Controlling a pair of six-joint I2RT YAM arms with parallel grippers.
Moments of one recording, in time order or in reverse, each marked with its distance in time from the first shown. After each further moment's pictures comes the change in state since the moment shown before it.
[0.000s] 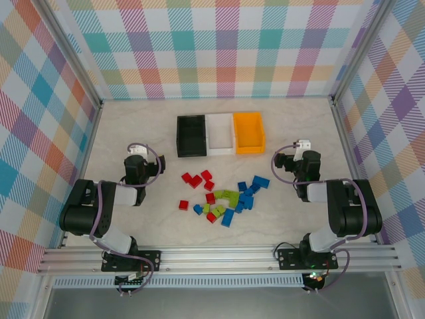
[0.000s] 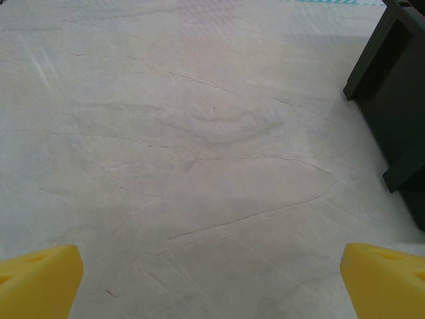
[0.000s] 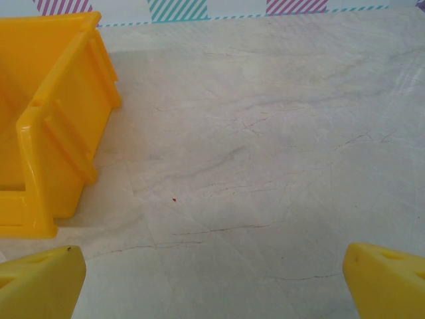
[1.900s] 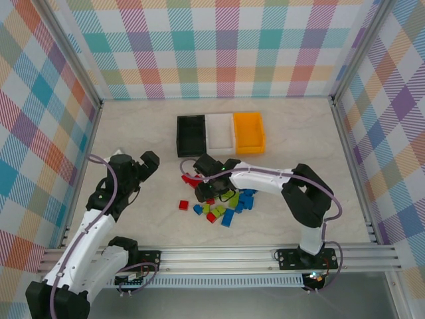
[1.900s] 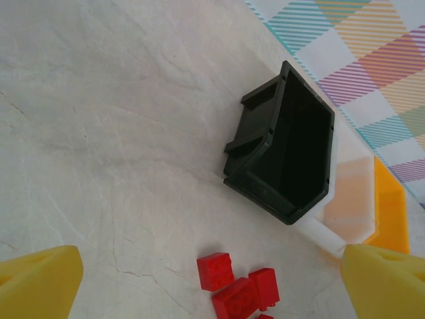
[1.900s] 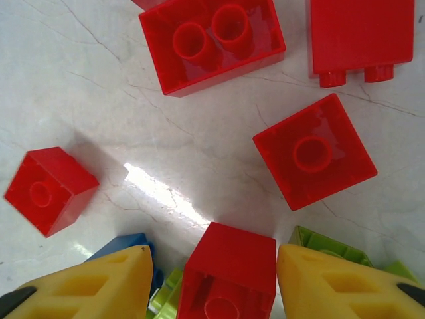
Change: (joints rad) left arm -0.127 -0.786 0.246 -1.187 0.051 -0.769; right arm 0.956 0.322 0.871 -1.340 0.000 0.425
